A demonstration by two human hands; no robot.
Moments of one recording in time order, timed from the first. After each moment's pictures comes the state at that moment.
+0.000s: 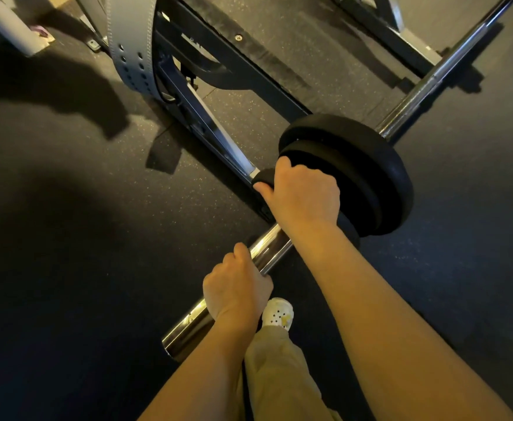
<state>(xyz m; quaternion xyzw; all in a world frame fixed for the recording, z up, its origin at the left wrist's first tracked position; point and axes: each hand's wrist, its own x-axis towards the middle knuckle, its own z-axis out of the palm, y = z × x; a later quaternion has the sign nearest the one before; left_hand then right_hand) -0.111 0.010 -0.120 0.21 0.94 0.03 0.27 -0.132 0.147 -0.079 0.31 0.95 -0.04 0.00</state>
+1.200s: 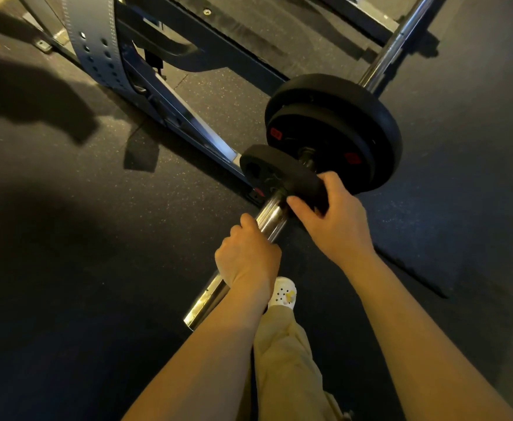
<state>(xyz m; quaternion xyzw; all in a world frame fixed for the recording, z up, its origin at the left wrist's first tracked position) -0.113 0.006 -0.119 0.22 0.93 0.06 0.28 -0.037 0.106 -0.089 0.40 0.84 -0.34 -0.10</state>
